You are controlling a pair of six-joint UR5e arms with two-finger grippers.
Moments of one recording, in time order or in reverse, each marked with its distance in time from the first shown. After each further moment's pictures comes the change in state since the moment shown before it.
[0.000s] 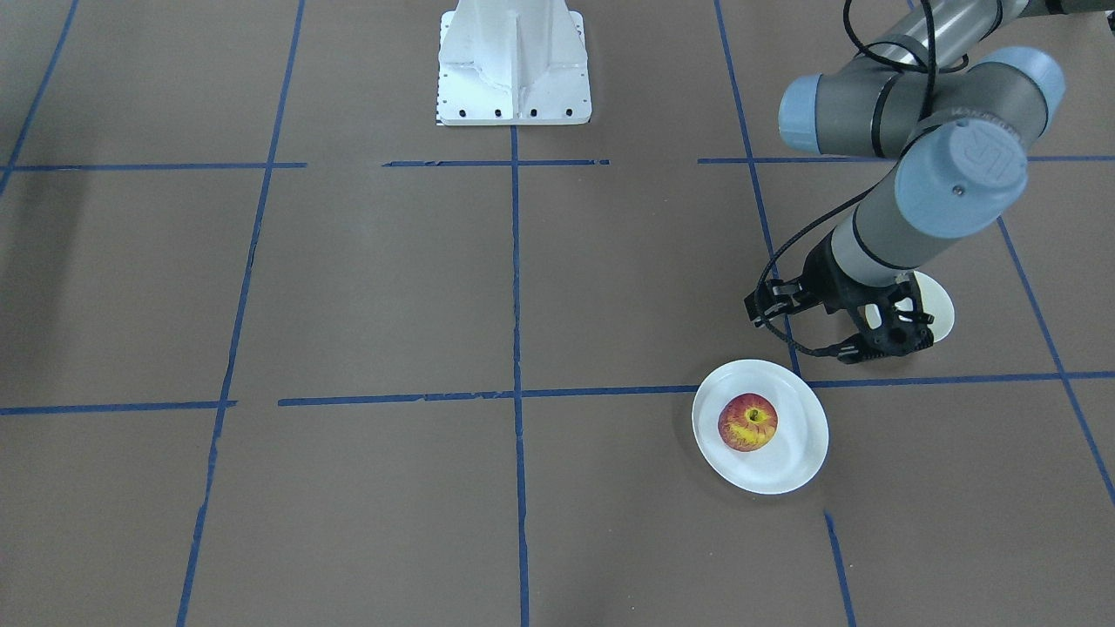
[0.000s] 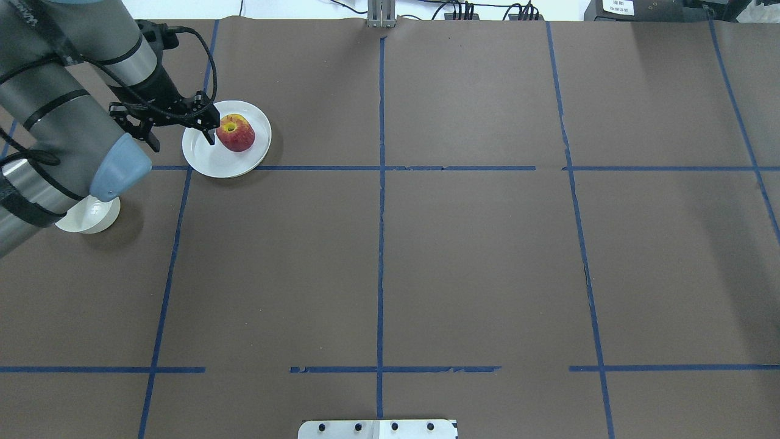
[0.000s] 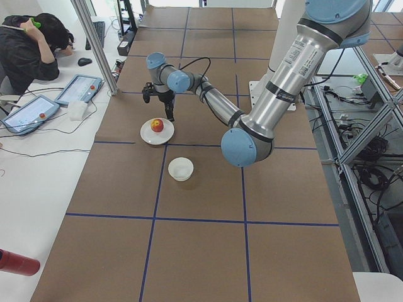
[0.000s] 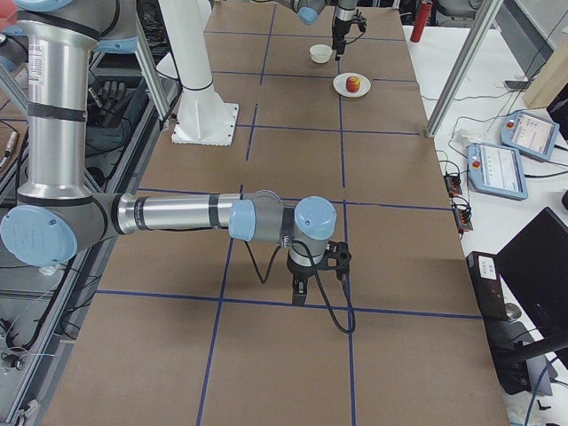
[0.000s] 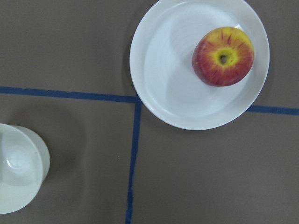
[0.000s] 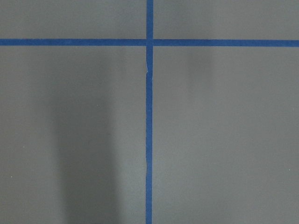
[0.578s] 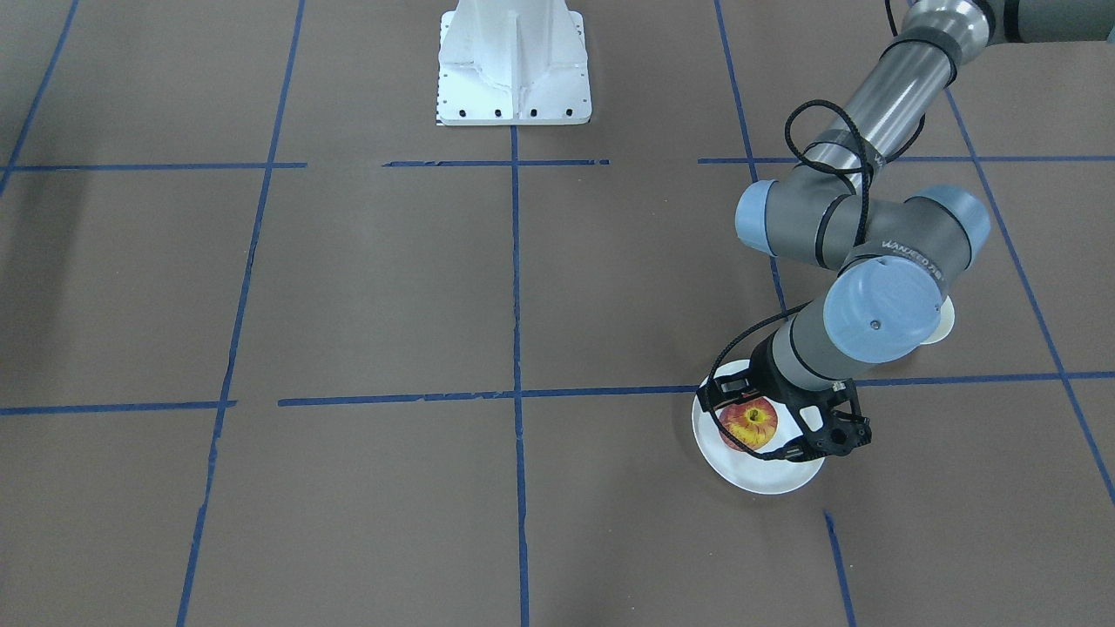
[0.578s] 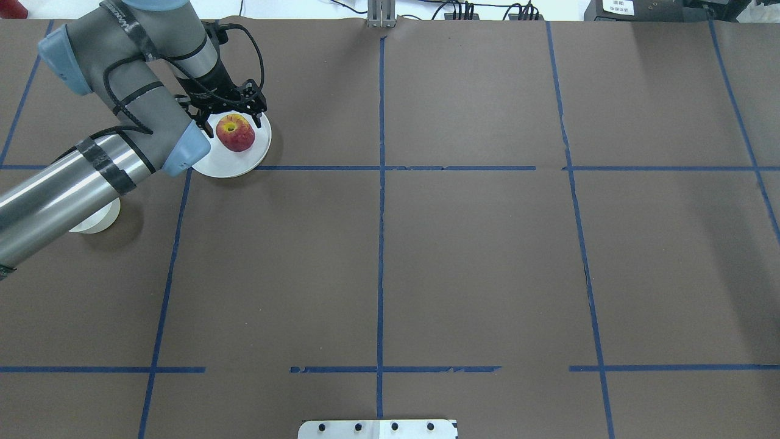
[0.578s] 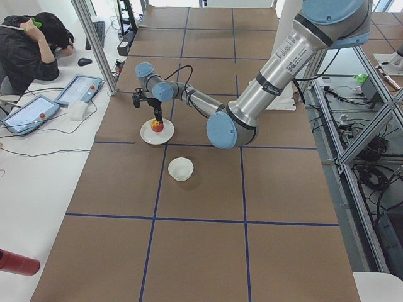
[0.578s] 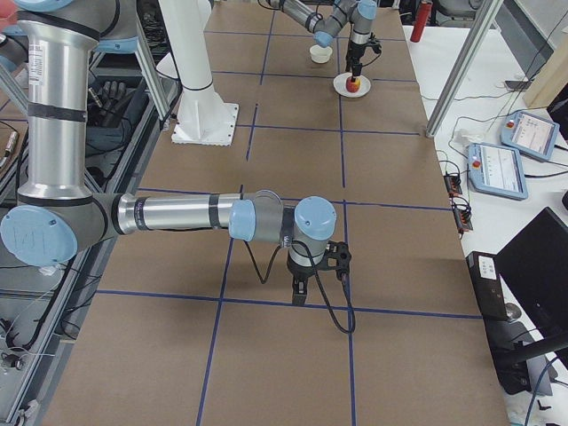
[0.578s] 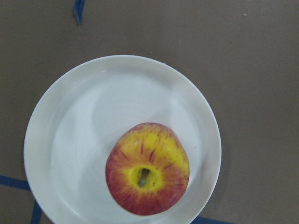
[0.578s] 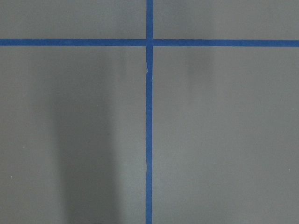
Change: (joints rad) left arm 0.031 -0.163 0.374 -0.286 0.007 -0.112; right arm 0.000 0.000 0.000 0.000 0.000 0.000
